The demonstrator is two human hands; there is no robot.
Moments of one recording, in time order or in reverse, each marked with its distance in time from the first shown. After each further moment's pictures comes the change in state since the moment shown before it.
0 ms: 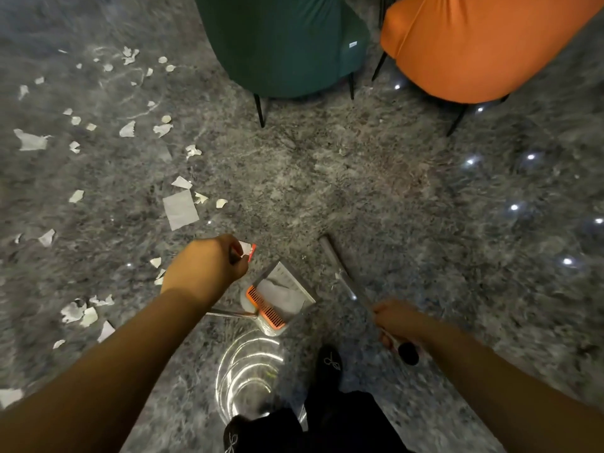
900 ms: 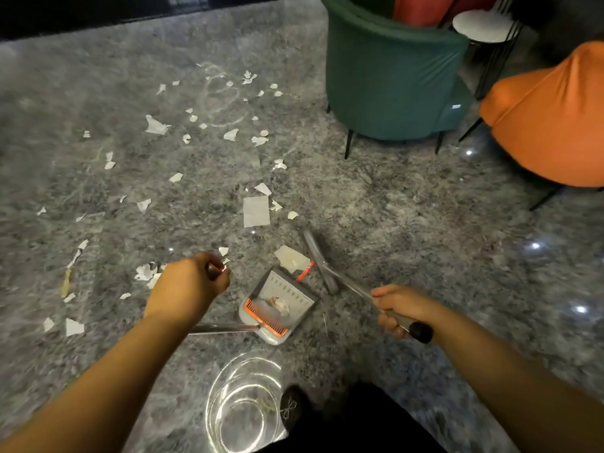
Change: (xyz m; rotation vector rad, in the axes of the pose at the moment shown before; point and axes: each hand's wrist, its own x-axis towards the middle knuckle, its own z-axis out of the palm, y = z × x) left_hand -0.119 -0.171 -0.065 -0.182 0.277 -0.364; right_hand -0.044 -0.114 0.136 -0.005 -0.123 -0.207
